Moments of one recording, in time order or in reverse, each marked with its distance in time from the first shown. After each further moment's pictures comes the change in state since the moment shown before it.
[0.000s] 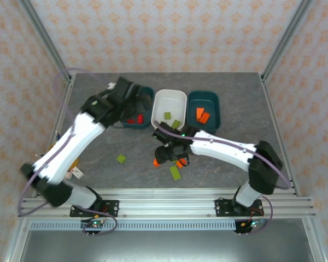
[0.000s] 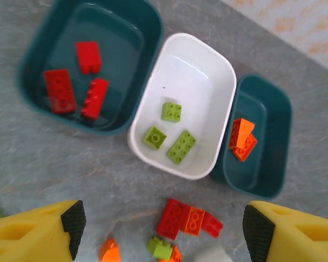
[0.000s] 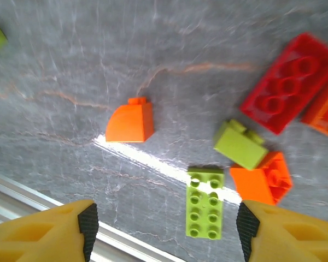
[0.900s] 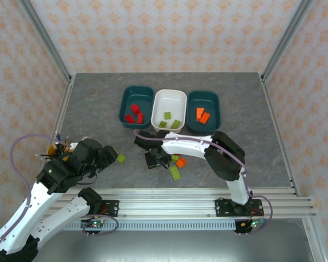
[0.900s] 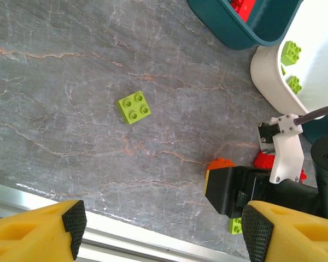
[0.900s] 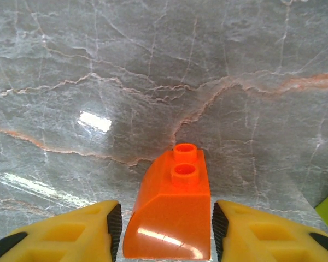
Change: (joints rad) left arm 0.001 -0.739 -0.686 -0.172 0.039 -0.214; right arm 0.043 0.362 0.173 0.021 -0.020 0.061
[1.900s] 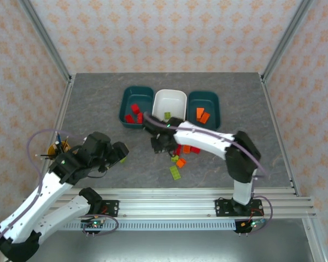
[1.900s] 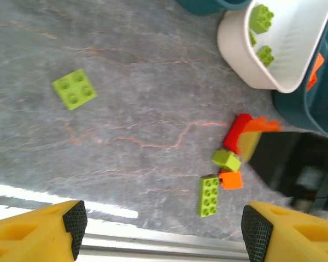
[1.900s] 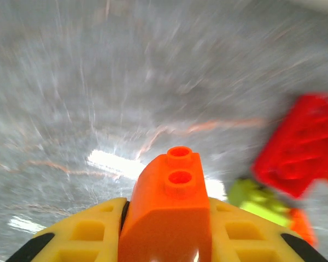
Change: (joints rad) left arm -0.001 0.149 -0.019 0.209 0.150 0.030; right arm -0.134 -0.199 0.057 -0.080 0.100 -0.008
